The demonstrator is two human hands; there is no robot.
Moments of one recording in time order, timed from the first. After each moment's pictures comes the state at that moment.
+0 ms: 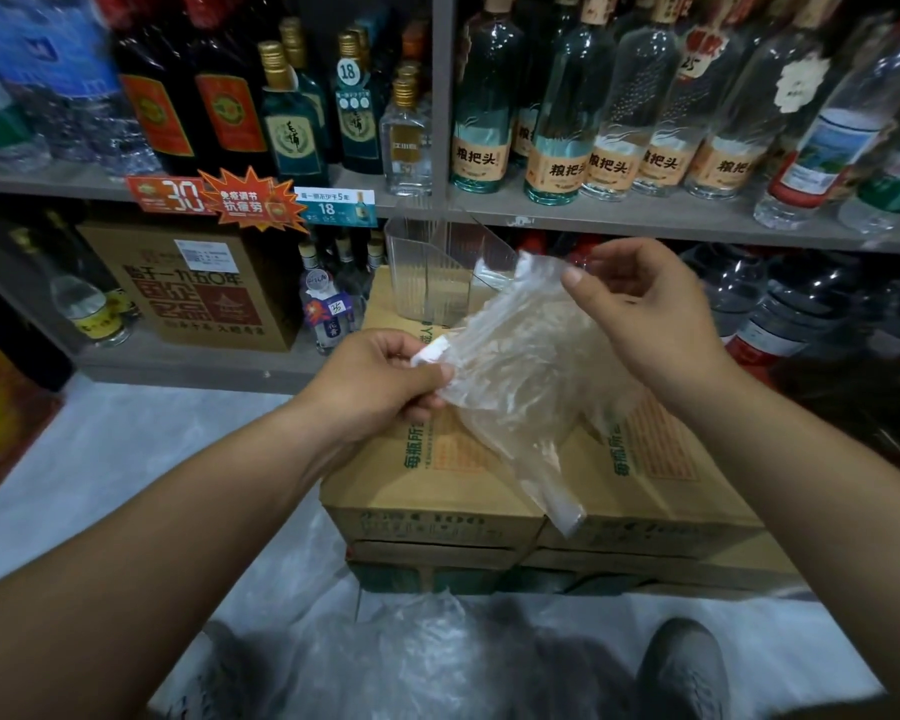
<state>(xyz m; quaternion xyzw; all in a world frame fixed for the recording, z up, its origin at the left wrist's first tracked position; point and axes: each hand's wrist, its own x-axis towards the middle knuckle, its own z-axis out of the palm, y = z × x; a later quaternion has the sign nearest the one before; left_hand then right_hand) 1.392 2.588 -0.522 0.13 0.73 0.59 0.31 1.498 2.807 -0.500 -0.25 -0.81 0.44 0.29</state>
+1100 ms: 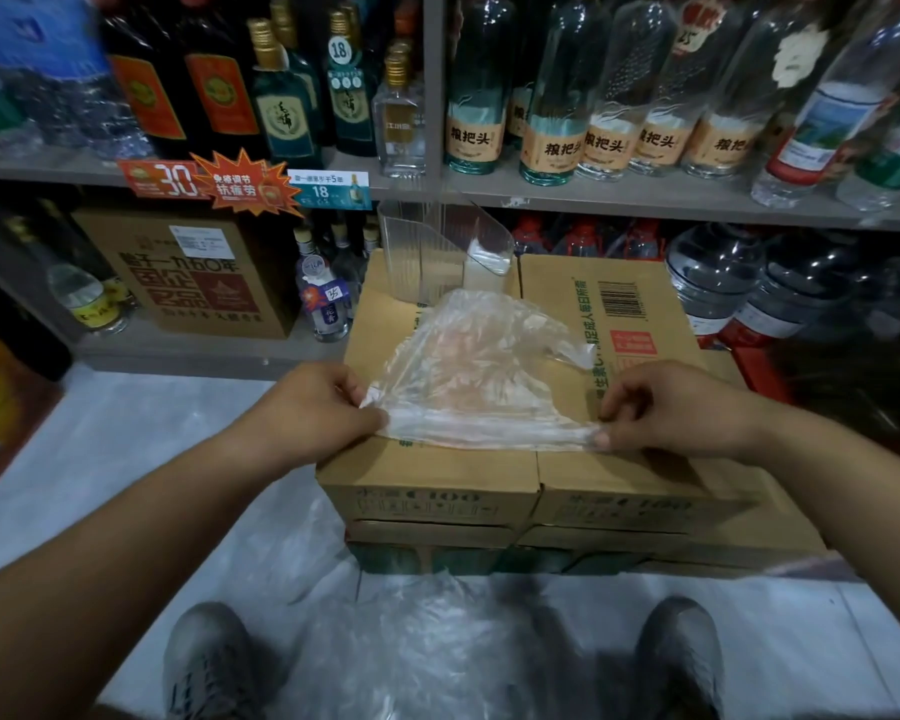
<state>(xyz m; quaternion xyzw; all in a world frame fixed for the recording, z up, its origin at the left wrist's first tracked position) 1.377 2.541 -0.556 0.16 0.90 0.33 0.25 1.563 2.834 -0.532 -0.24 -0.89 0.36 -0.14</state>
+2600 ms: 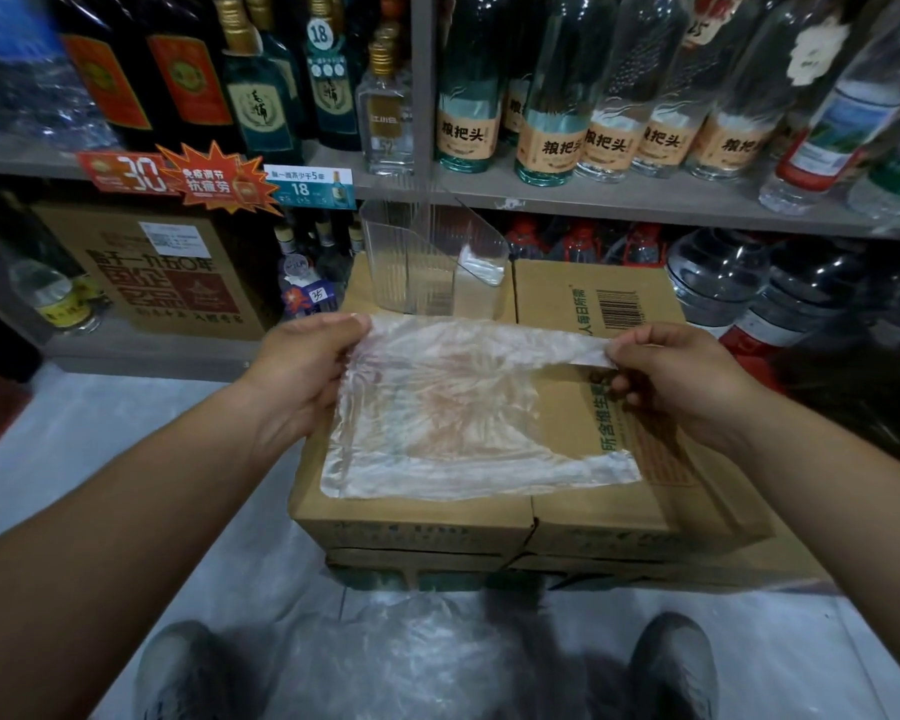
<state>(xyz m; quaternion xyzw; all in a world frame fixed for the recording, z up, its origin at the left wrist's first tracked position) 1.334 2.595 -0.565 -0.03 0.64 0.71 0.28 1.518 2.865 -0.553 -0.39 -0.70 0.59 0.09</state>
